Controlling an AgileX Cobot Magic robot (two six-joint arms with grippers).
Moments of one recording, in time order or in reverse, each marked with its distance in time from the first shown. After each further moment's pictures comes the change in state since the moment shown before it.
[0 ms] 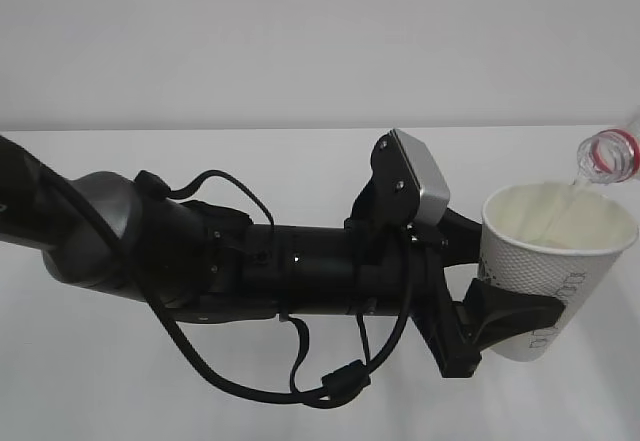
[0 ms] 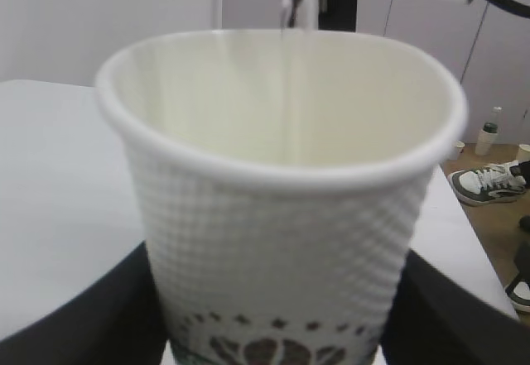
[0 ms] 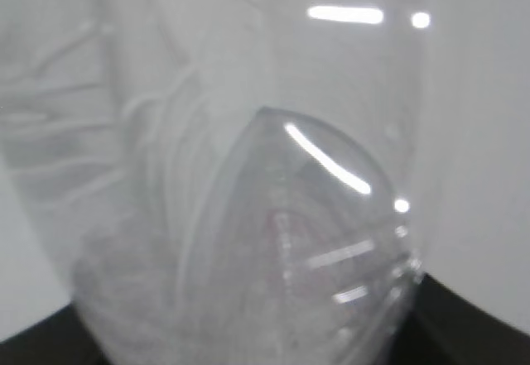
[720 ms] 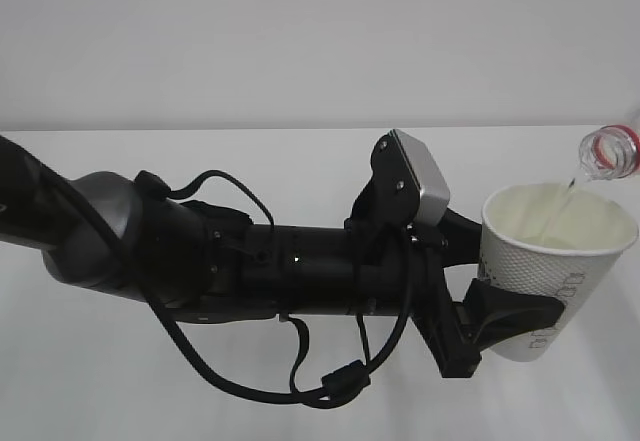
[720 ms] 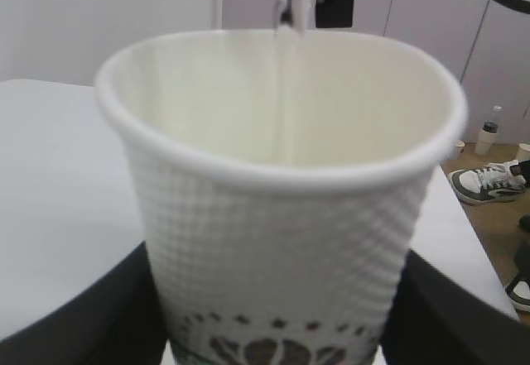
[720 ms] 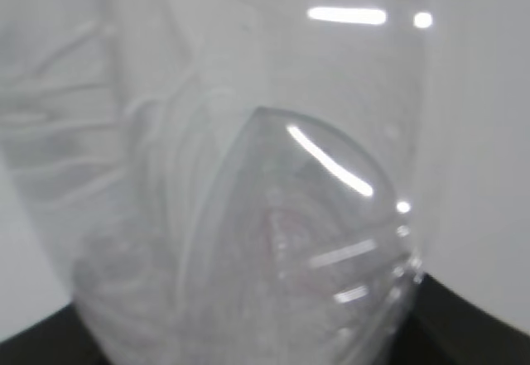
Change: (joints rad) left arm 0.000 0.000 0.000 0.000 0.000 0.000; right arm 0.000 0.000 0.000 0.000 -0.021 -0.002
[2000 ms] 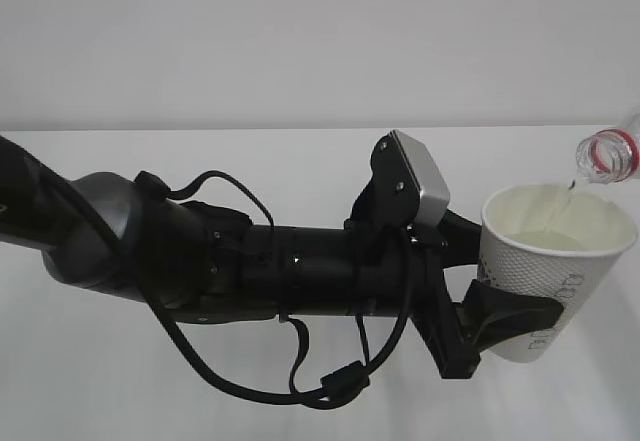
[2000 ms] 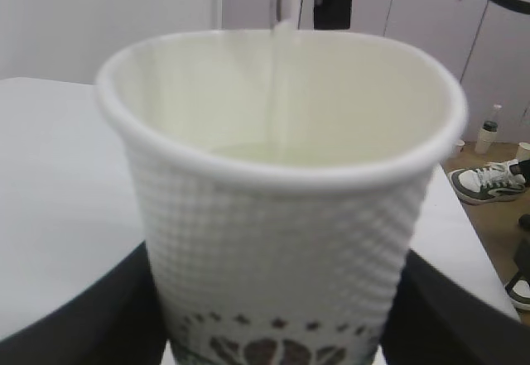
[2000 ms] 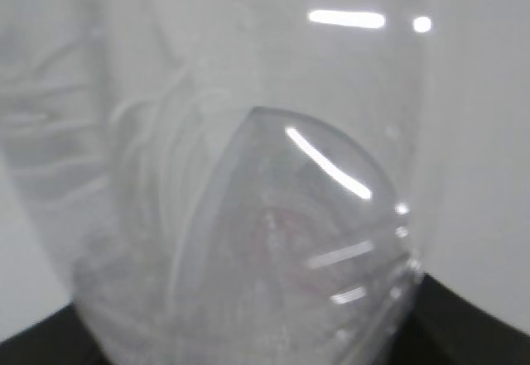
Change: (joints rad) left arm 0.000 0.000 0.002 0.002 0.002 0.000; right arm 0.000 0.011 0.000 0.000 -0.002 -0.010
